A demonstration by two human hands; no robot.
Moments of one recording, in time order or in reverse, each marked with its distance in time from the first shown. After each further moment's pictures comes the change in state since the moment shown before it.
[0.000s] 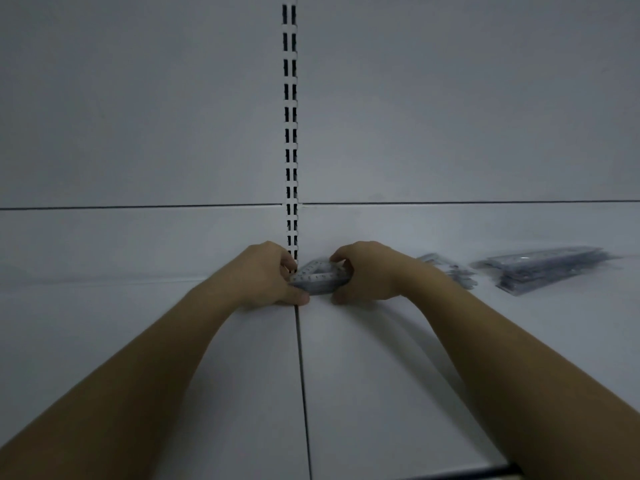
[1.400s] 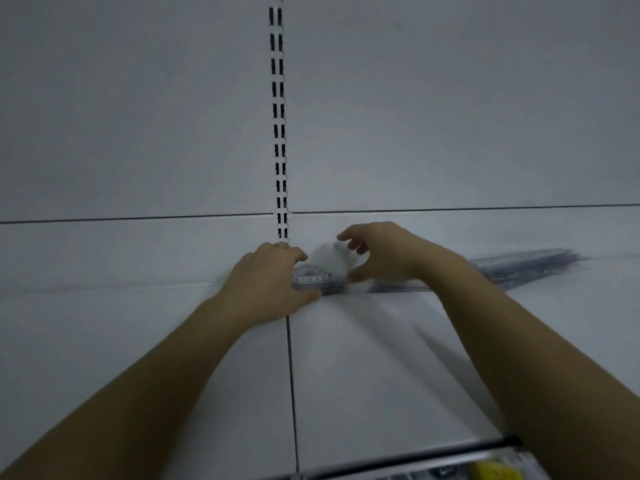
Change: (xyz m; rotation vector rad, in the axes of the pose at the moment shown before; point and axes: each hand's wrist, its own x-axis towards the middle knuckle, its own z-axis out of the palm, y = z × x) left_hand -0.023 0.027 0.008 0.286 0.213 0.234; right_hand -0.028 0.022 -0.035 0.106 0.149 -0.009
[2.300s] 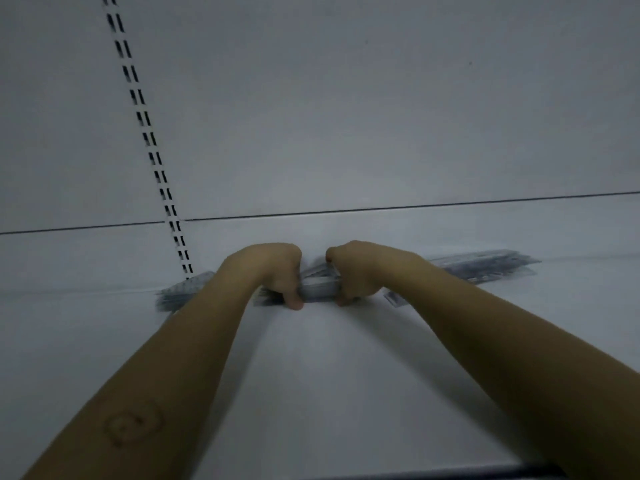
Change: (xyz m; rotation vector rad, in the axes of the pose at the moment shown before) left_hand 0.116 0.156 0.036 0.211 -0.568 -0.215; right_hand -0.010 0.139 -0.018 -0.324 -0.246 -0.089
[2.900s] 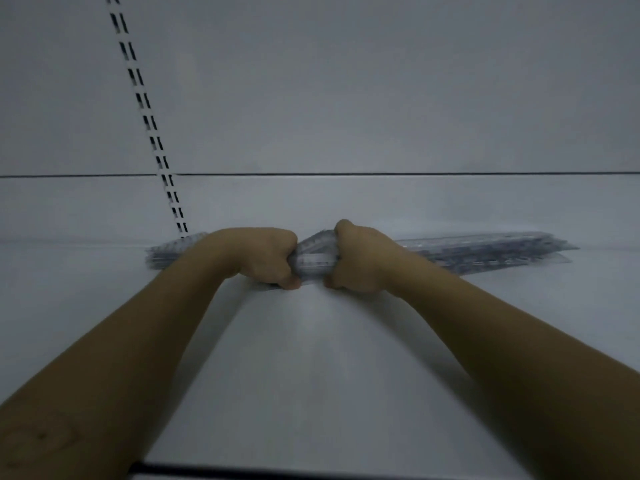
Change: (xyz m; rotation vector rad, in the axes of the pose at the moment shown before) left_hand -0.019 0.006 0.021 -0.141 -0.024 0.050; right_hand -0.010 0.001 0.031 0.405 0.133 0.020
